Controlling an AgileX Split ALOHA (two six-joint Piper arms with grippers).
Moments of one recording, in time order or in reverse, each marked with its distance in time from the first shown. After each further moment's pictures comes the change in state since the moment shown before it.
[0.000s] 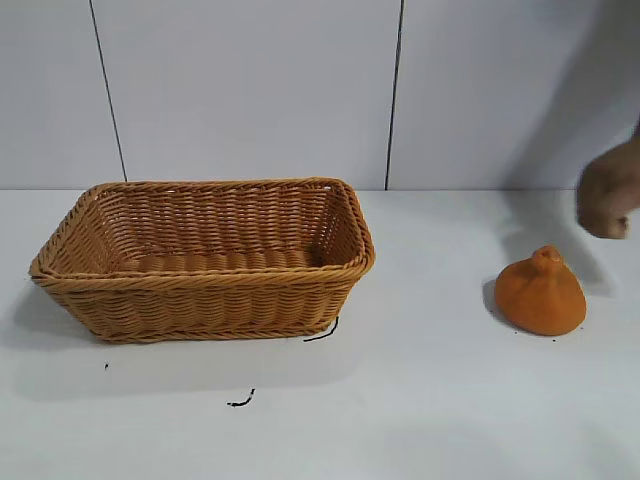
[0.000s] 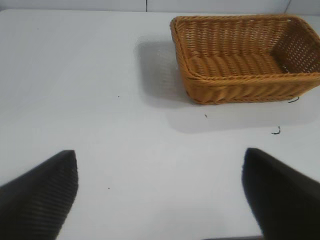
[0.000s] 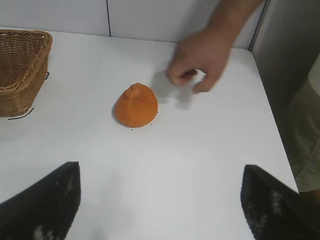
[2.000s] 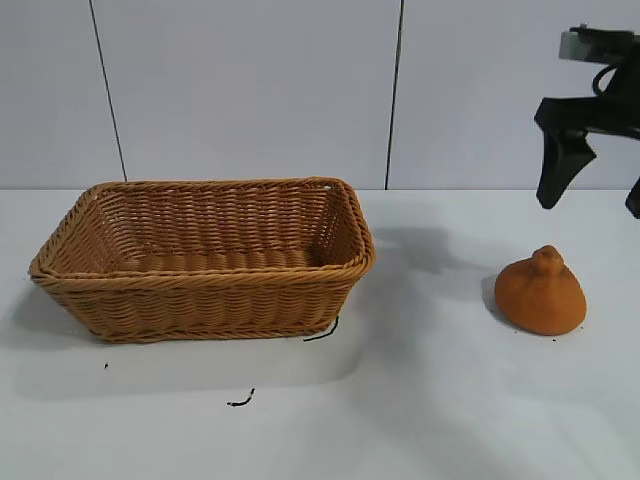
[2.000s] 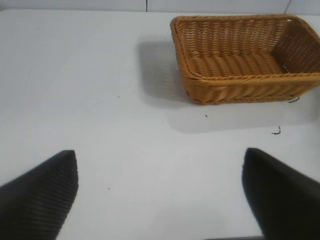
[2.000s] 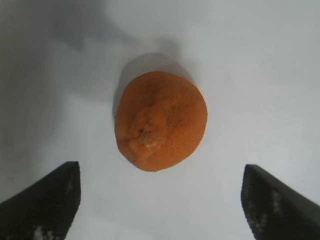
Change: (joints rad) left arm 0.000 0.000 0.000 0.000 -0.001 0.000; right arm 0.000 2.038 -0.857 0.180 -0.244 -0.022
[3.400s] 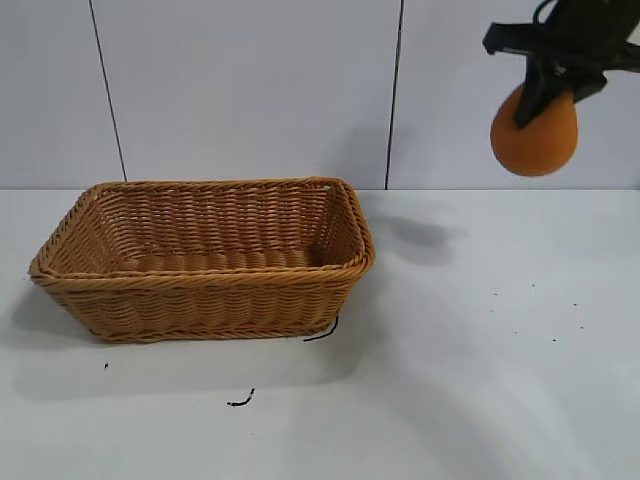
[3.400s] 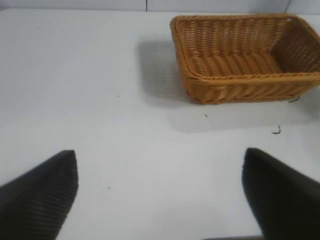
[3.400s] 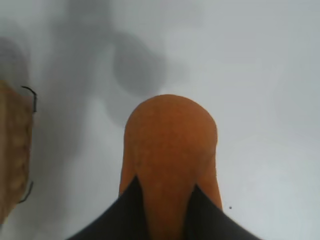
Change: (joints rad) left arm 0.000 0.000 0.000 0.000 0.001 0.000; right arm 0.285 -0.058 -0.536 -0.037 0.230 0.053
